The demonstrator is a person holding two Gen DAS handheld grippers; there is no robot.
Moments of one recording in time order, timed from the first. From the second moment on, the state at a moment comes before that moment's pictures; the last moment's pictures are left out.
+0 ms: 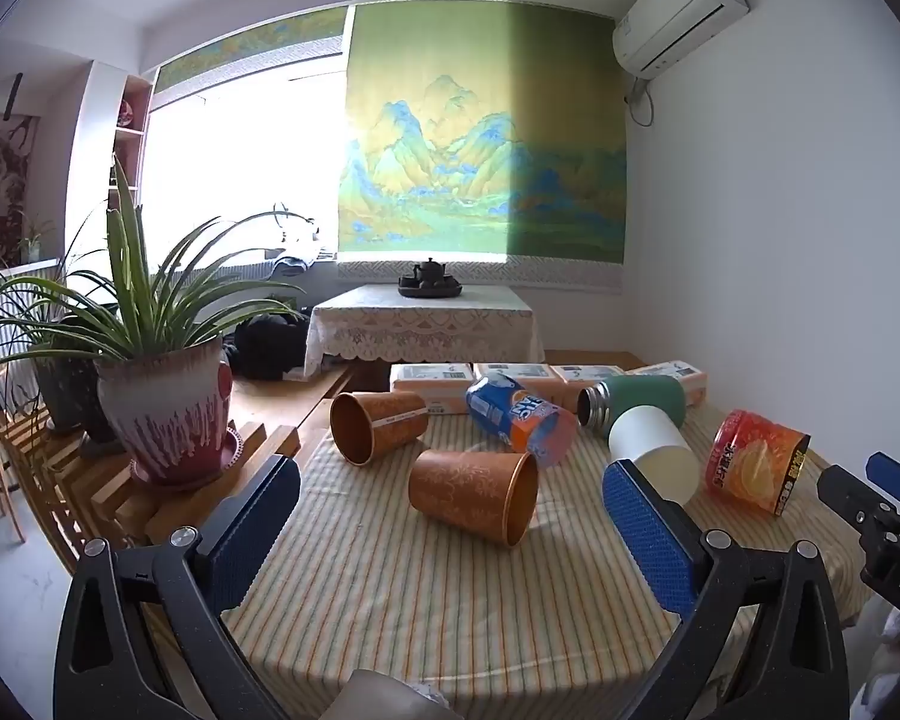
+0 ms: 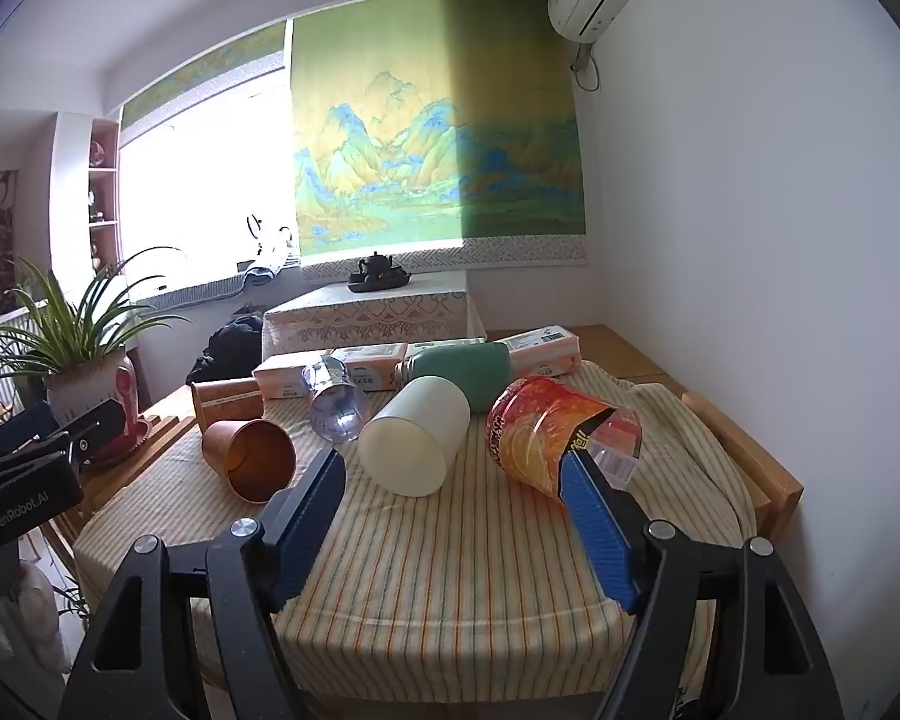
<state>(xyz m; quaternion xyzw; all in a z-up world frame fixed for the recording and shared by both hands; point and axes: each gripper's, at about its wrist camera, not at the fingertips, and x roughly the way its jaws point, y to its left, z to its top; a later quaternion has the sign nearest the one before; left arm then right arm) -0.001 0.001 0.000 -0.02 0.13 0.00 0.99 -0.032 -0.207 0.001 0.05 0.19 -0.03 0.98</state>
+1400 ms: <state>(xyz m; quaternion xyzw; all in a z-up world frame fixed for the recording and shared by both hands) -0.001 -0.004 0.000 -0.01 0.14 0.00 0.99 -0.032 -0.205 -0.001 0.05 0.19 -0.04 0.98</state>
